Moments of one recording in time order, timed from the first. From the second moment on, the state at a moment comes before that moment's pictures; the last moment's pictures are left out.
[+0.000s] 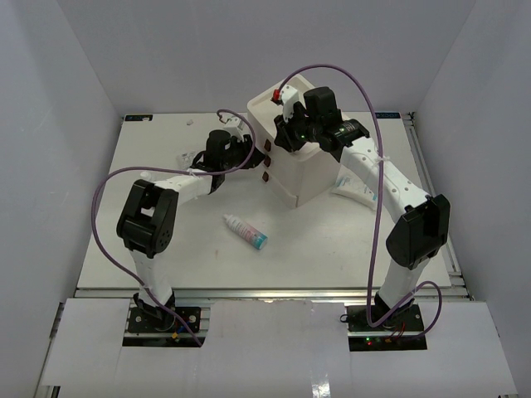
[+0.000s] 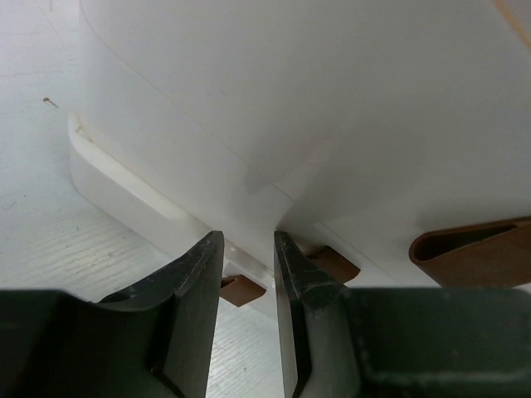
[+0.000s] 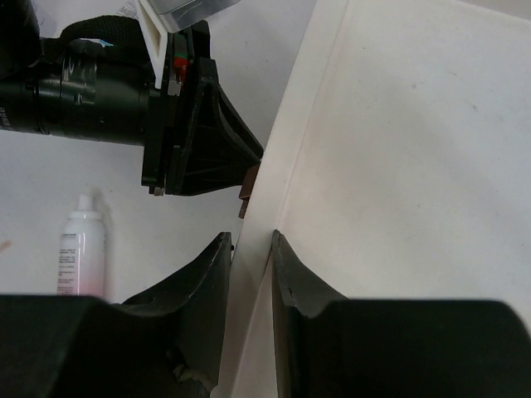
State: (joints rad) left arm -0.40 1.91 1.22 0.36 0.29 -0.42; right arm 0.56 1.78 1.77 -0.52 -0.31 -0.23
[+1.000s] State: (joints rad) left arm -0.41 1.86 0.99 0.53 0.44 -0.20; right arm 0.52 1.74 1.77 -0.56 -0.36 -0.26
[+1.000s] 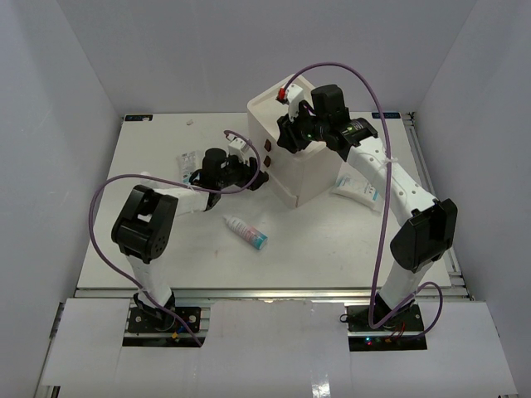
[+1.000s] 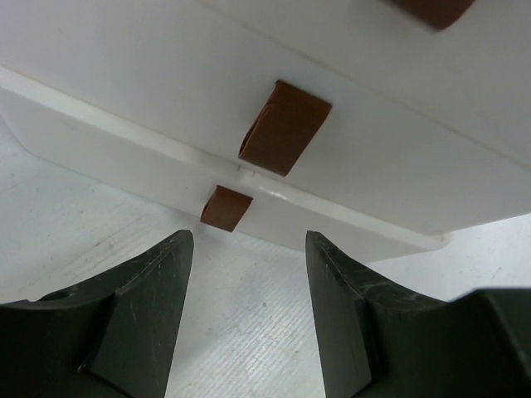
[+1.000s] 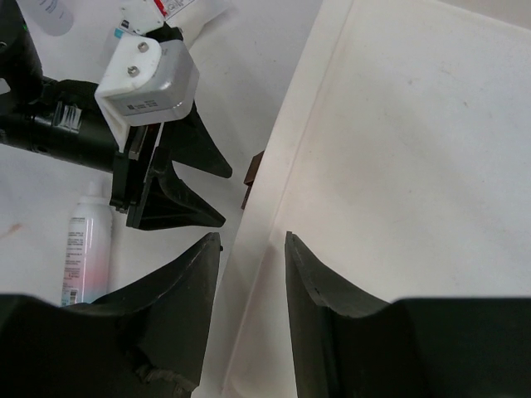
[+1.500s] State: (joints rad) left arm -0.41 2.00 1.05 0.56 0.44 -0.17; right arm 0.52 1.74 1.77 -0.56 -0.38 -0.26
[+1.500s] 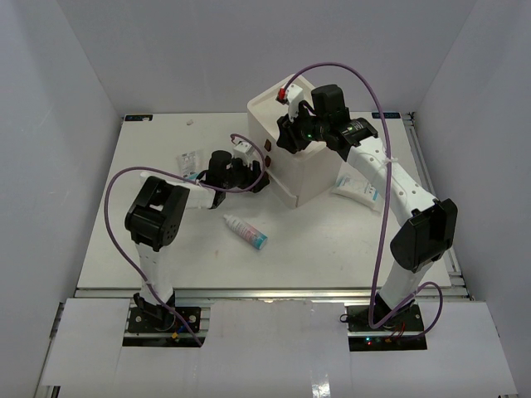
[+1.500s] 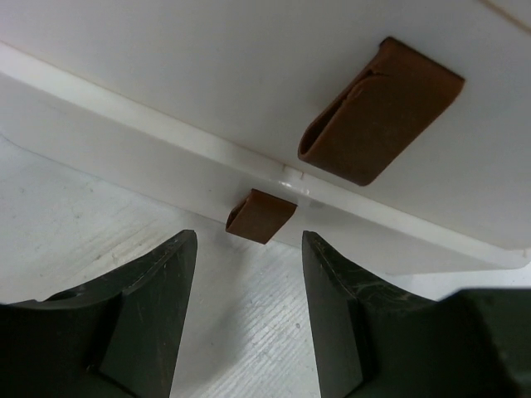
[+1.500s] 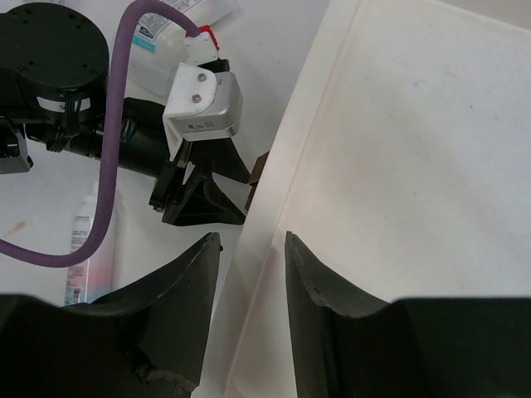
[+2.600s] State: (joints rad) left arm -0.41 1.93 0.99 0.60 0.45 -0.18; right arm 0.52 1.75 1.74 -0.55 -0.38 -0.27
